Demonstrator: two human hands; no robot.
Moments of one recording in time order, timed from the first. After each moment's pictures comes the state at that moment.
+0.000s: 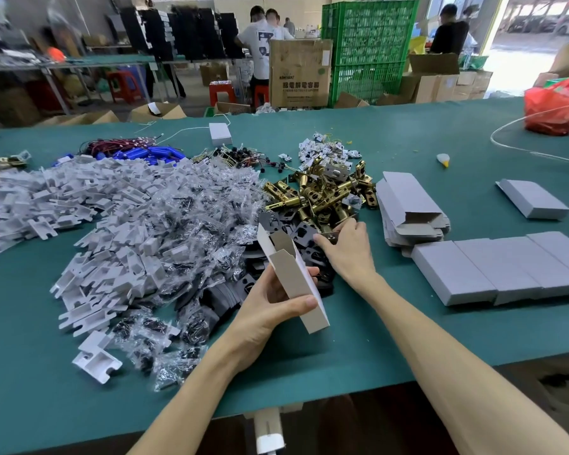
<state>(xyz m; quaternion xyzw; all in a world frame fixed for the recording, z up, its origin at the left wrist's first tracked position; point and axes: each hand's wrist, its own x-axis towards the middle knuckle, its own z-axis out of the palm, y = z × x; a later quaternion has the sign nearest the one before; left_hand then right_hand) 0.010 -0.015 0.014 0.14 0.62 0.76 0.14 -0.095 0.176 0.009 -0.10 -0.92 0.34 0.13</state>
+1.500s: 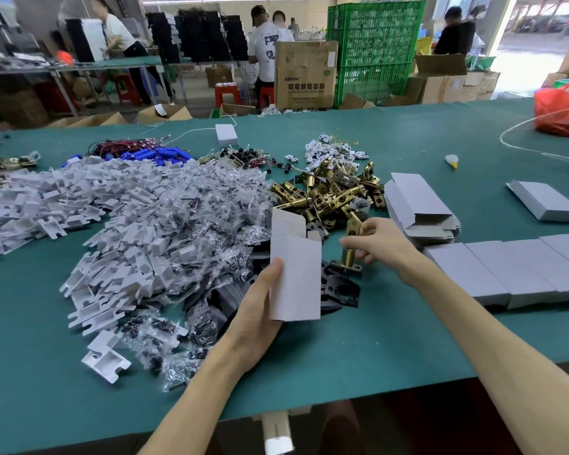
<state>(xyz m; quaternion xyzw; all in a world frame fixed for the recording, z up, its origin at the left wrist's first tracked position) 0.012 -0.021 0.026 0.03 0.54 0.83 0.16 -0.076 0.217 0.050 -0.07 -0.85 0.52 -0.01</state>
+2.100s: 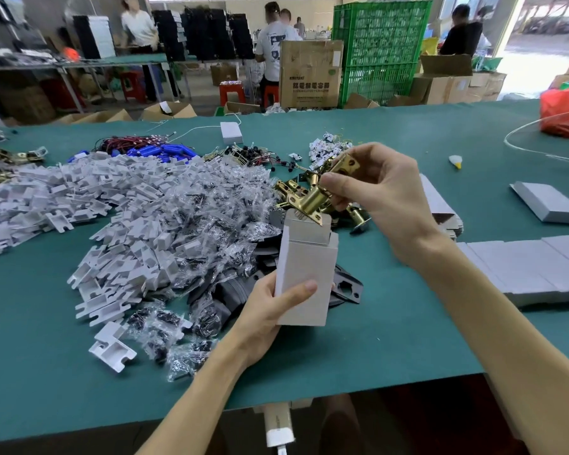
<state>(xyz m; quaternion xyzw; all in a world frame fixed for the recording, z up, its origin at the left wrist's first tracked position) 0.014 -0.023 0.016 0.08 0.60 0.78 0.16 -0.024 0.168 0.145 0.17 -0.71 0.66 0.18</state>
